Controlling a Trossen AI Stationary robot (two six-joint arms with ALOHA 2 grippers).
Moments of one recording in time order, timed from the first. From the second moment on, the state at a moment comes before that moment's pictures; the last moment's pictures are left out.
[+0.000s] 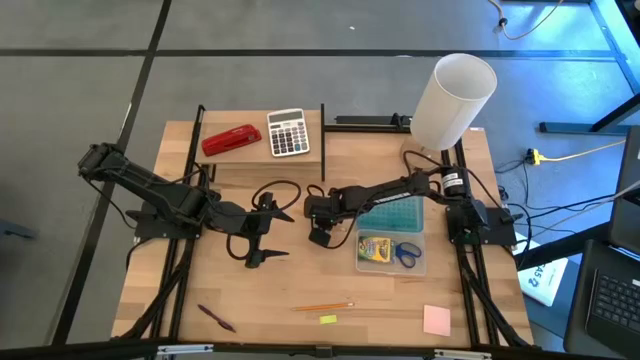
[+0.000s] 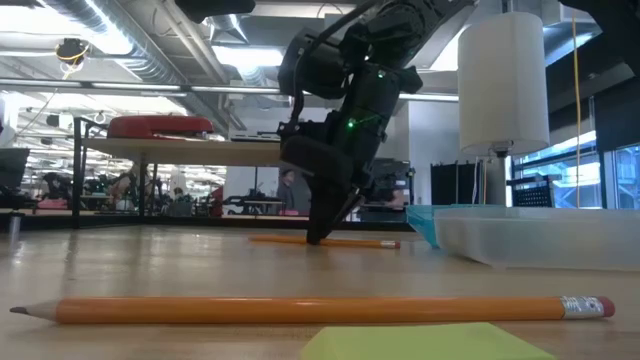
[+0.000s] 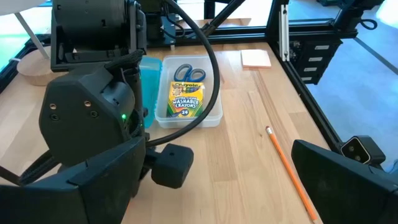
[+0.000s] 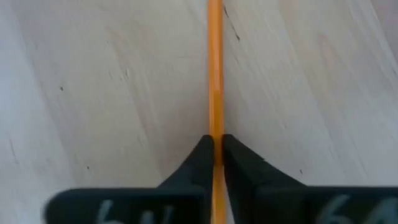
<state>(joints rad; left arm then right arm) -0.37 1.12 0.87 -0.21 -0.27 -0.15 0.03 2.15 1.45 -0.50 0.09 0.39</state>
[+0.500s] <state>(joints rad) -0.37 1.12 0.87 -0.21 -0.27 -0.15 0.02 2.17 1.62 -0.68 0.06 0.29</state>
